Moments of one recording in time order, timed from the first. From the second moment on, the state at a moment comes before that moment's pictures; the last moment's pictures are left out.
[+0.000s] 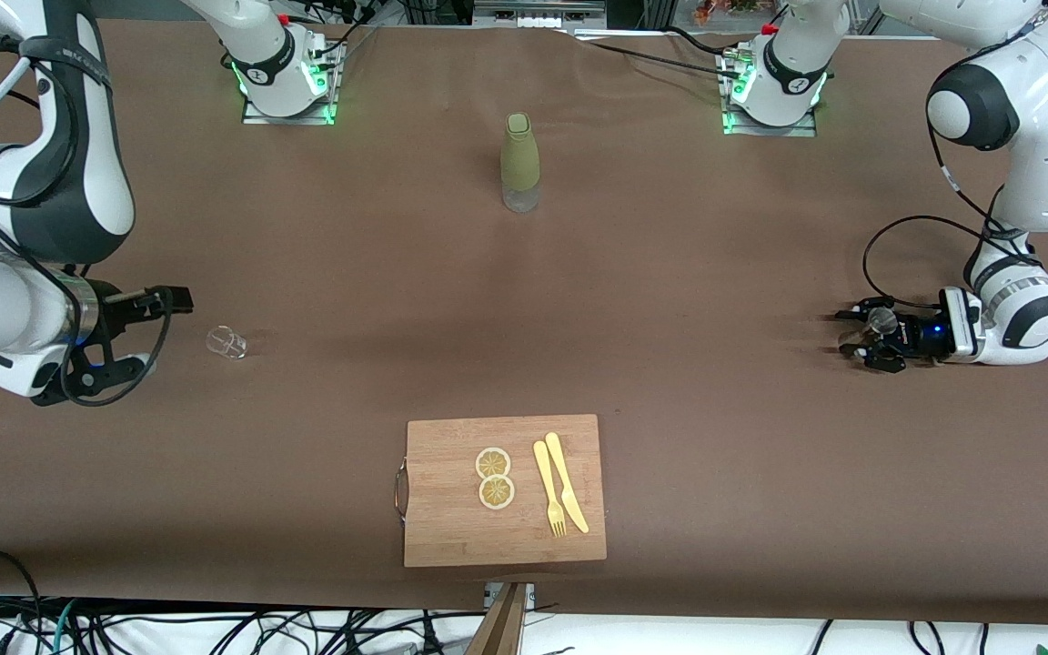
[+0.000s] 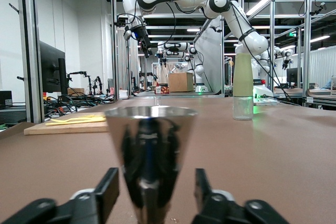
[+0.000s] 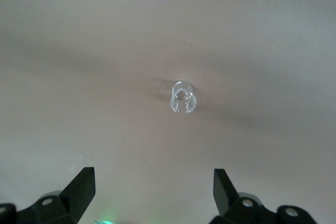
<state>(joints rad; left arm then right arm) 0.43 1.16 0.19 -1.39 -1.20 1.13 2.70 0.14 0.49 -0.09 -1.27 -0.01 1.48 -0.17</state>
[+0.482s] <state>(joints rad) 0.44 1.16 0.22 -1.37 -1.20 1.13 2.70 0.17 0.47 -0.09 -1.33 -0.01 1.58 0.11</state>
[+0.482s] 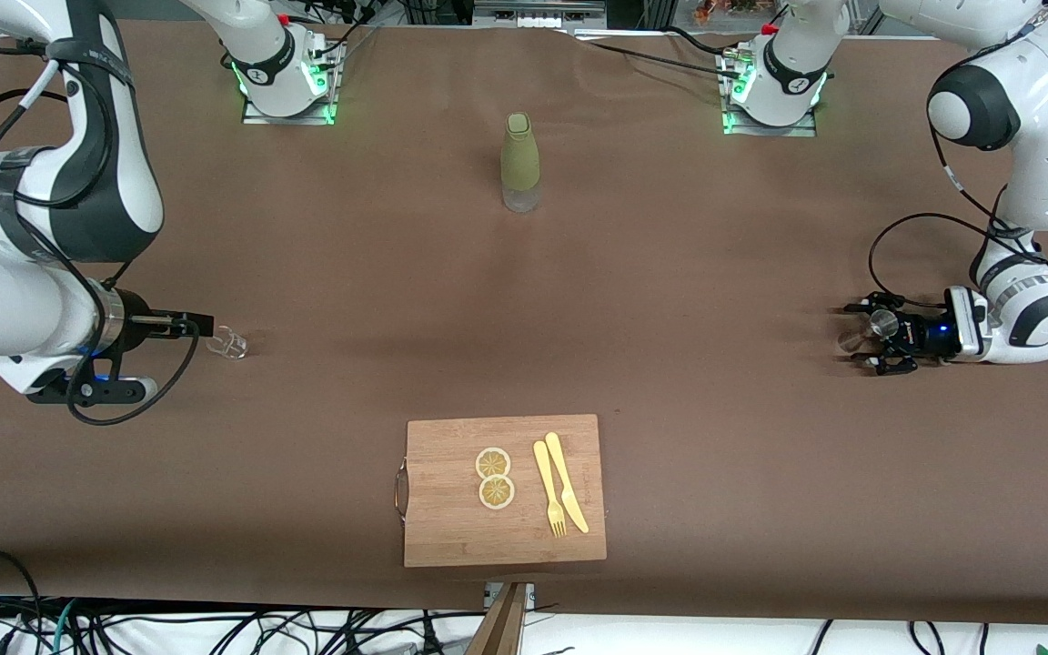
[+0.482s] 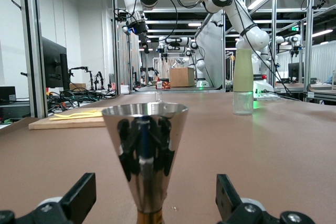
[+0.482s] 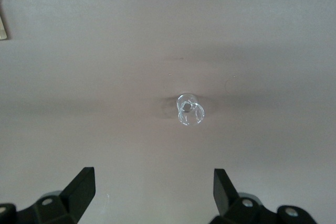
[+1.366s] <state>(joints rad) 0.44 1.20 0.37 -1.16 -1.17 1.13 2.70 0.17 0.10 -0.10 -1.77 -0.02 1.71 0.12</state>
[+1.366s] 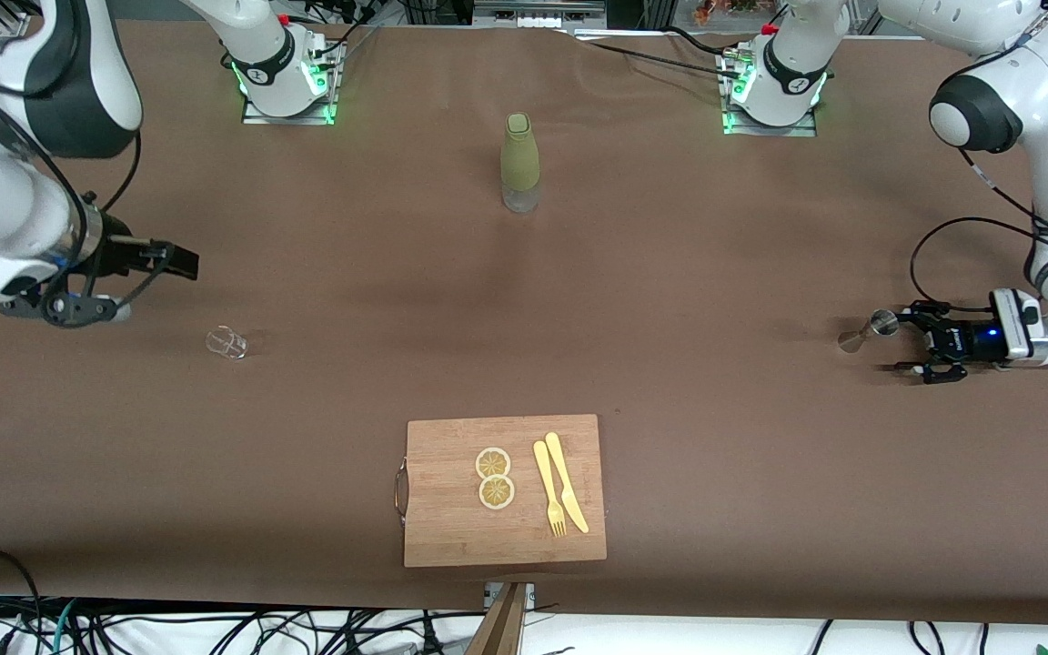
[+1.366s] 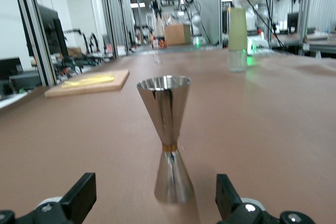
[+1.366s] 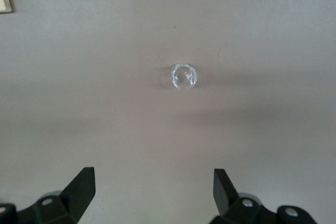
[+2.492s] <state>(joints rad) 0.17 0.83 0.58 -1.21 -0.84 1.33 2.41 0.14 -0.12 -0.11 -1.76 -0.02 1.45 0.11</state>
